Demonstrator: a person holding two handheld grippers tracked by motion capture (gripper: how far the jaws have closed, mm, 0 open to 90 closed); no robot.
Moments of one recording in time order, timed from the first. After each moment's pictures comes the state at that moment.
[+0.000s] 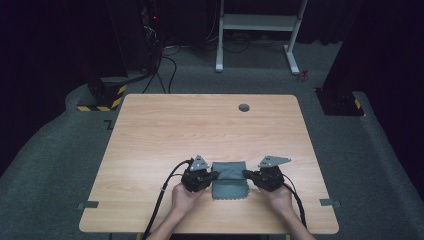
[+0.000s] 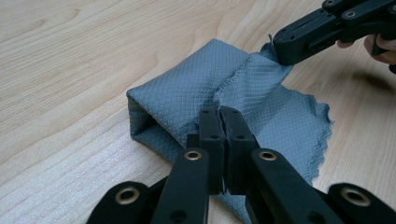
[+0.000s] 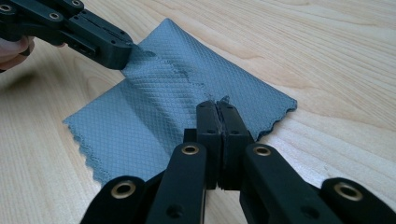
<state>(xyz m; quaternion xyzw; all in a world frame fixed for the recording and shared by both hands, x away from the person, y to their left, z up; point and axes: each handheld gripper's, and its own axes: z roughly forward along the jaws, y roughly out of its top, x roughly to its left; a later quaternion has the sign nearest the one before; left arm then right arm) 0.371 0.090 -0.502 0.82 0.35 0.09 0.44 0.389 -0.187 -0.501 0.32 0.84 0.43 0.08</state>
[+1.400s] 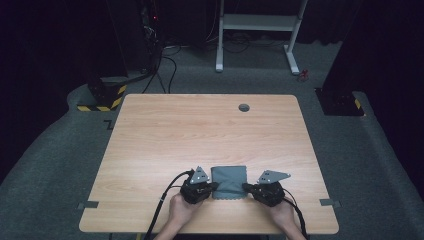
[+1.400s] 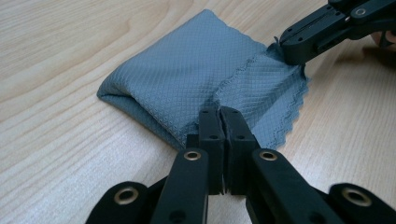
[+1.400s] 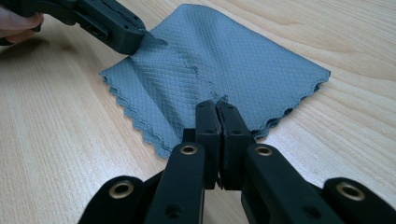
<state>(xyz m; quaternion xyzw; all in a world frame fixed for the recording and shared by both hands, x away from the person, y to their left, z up) 0.342 0.090 -0.514 0.84 0.33 0.09 0.43 0.351 -0.187 -0.515 0.30 0.85 0.42 0.09</state>
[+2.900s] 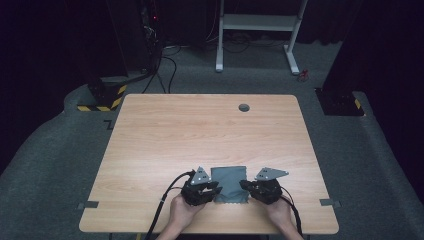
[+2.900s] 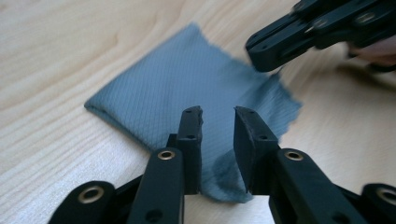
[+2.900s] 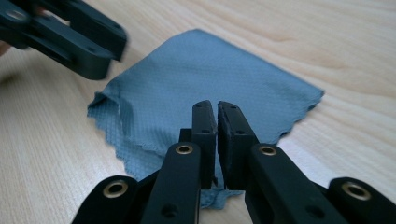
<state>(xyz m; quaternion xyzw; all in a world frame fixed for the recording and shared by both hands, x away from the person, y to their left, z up) 0.334 0.082 -0.501 0.84 0.33 0.09 0.42 0.353 -0.178 -0.507 0.31 0.84 0.42 0.09</state>
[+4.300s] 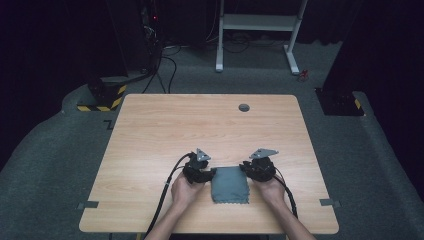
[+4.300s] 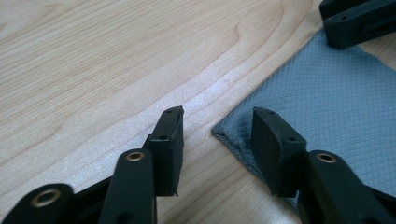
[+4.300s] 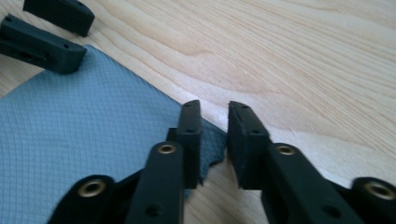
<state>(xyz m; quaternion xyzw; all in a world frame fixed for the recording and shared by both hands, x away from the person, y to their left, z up) 0.404 0.085 -0.514 0.83 0.42 0.14 0.35 0.422 -0.167 -0.517 0.37 0.84 0.37 0.13</state>
